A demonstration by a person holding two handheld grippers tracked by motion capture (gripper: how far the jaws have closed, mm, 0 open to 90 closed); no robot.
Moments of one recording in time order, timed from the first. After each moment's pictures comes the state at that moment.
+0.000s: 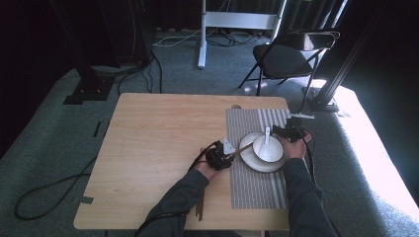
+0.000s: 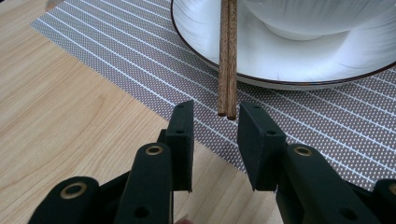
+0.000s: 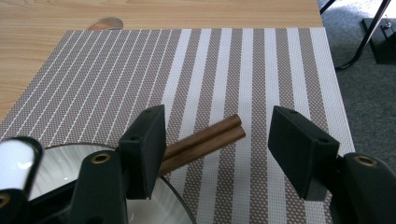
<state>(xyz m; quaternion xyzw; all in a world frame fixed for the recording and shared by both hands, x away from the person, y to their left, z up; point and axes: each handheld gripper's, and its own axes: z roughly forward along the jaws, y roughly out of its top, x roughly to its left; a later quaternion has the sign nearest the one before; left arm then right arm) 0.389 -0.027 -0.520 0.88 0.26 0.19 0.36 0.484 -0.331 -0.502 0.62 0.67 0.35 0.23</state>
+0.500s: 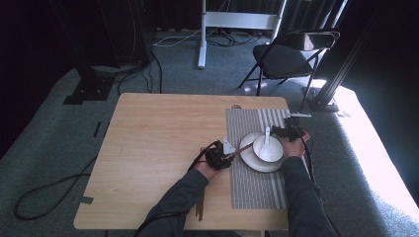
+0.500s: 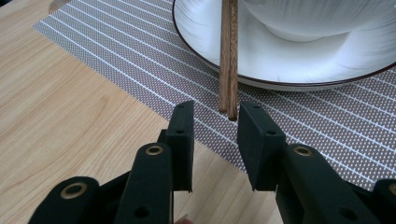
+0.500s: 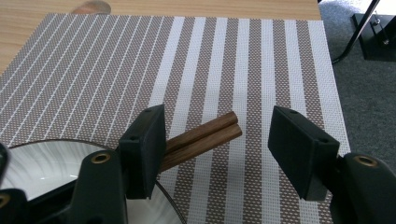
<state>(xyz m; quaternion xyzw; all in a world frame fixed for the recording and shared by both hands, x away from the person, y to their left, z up) 0.388 -0.027 -0.518 0.88 0.26 0.19 0.36 0.490 -0.328 -0.506 0.62 0.68 0.31 0.24</state>
